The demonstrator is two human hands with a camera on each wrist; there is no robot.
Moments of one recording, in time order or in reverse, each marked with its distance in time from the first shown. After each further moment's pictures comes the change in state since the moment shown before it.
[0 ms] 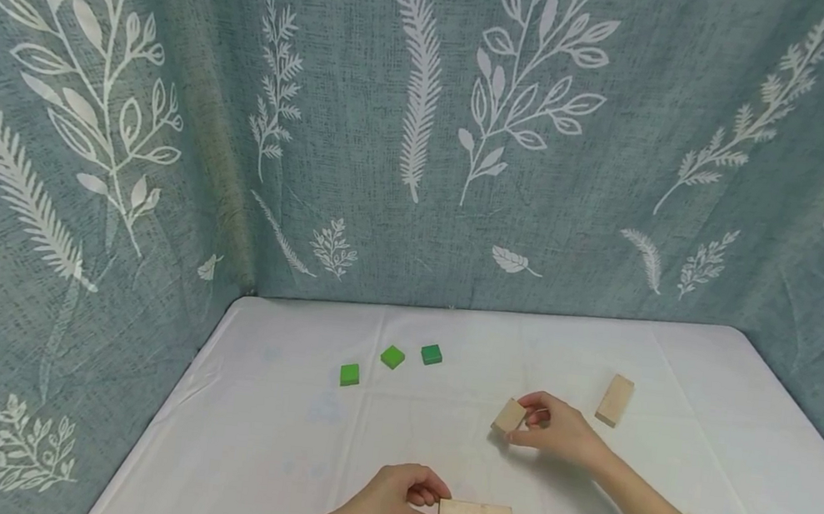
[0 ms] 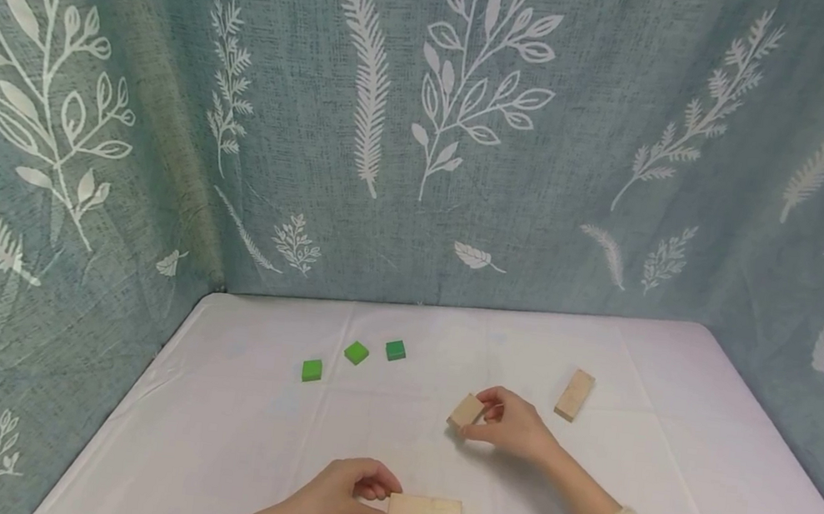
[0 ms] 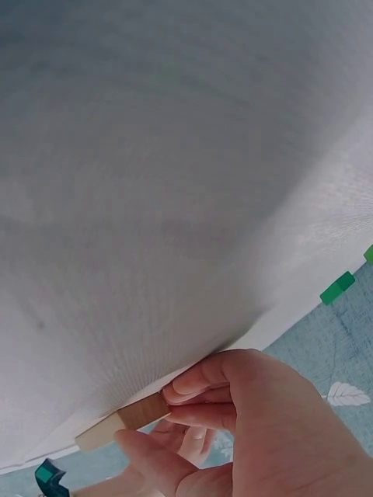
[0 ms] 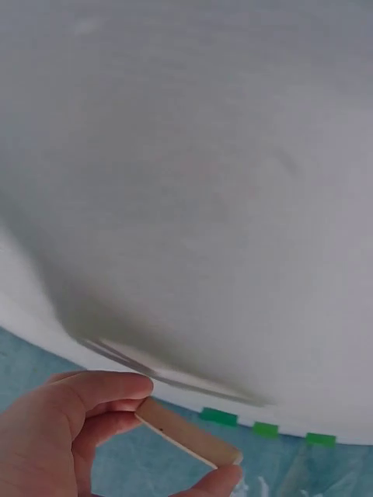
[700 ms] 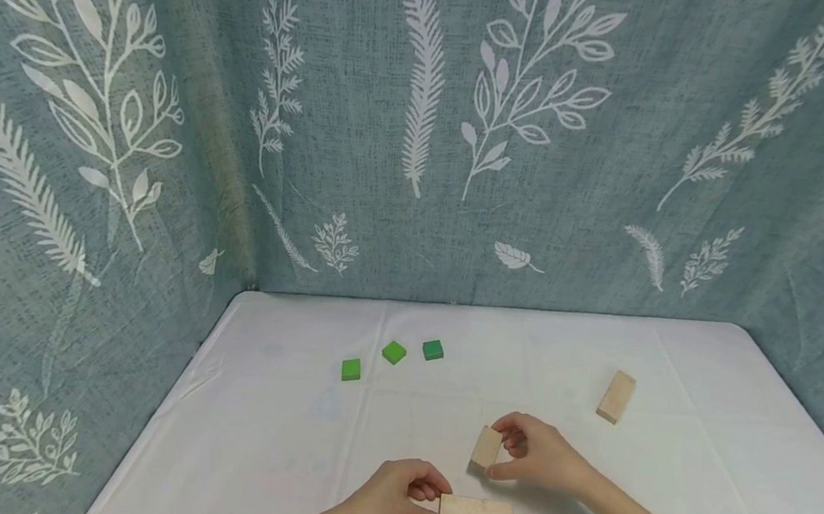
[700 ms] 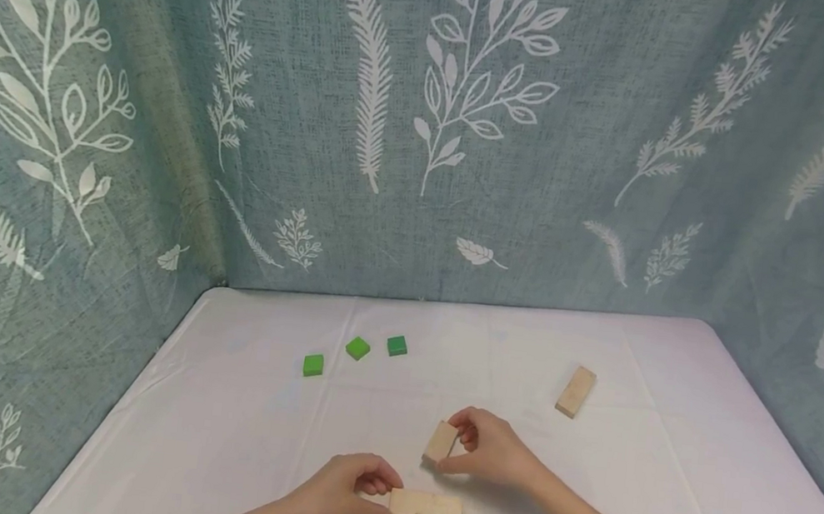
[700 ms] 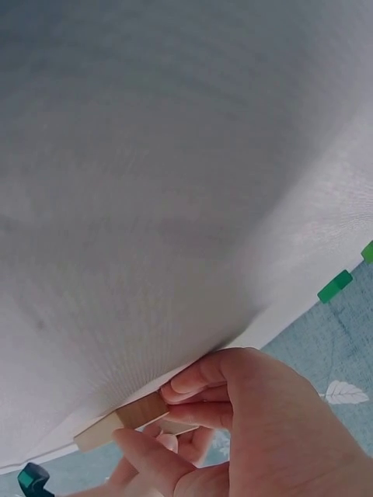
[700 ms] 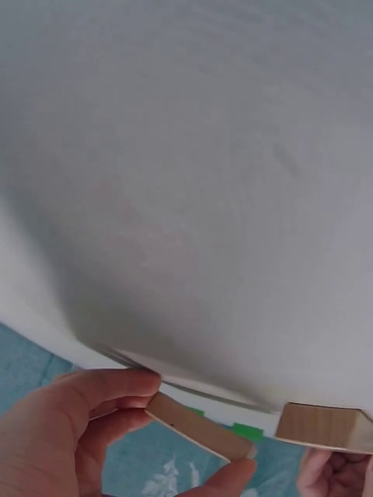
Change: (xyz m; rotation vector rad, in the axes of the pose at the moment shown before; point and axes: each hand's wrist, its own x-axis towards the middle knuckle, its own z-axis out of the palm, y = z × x) left_hand -0.001 0.001 0.001 -0.008 0.013 0.006; right_hand -0.018 -0.016 0.025 0.022 -0.189 -0.181
